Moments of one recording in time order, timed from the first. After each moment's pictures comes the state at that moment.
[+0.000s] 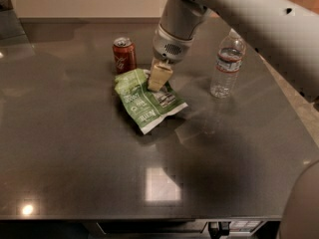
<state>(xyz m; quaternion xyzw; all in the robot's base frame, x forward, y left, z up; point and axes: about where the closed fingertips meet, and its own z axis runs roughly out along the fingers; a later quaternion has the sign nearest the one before) 0.586 0.004 0.883 -0.68 0.71 0.10 0.14</state>
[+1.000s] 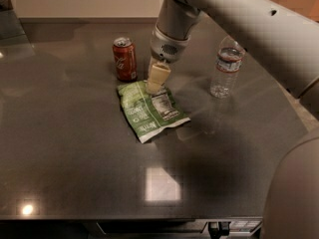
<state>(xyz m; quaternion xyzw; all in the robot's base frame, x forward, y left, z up) 0.605 0.009 0.872 -0.69 0.71 0.09 0.14</state>
